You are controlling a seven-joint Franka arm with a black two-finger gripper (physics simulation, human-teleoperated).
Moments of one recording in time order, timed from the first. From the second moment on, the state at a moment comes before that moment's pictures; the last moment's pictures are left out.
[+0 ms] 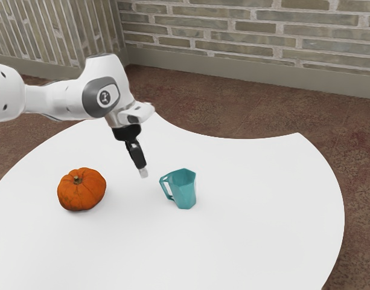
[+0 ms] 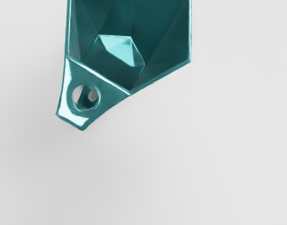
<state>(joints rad) 0.25 0.19 -0.28 -1.90 -0.18 2.02 0.74</state>
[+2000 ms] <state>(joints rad) 0.23 0.36 -0.29 -2.01 -0.83 2.51 1.82</state>
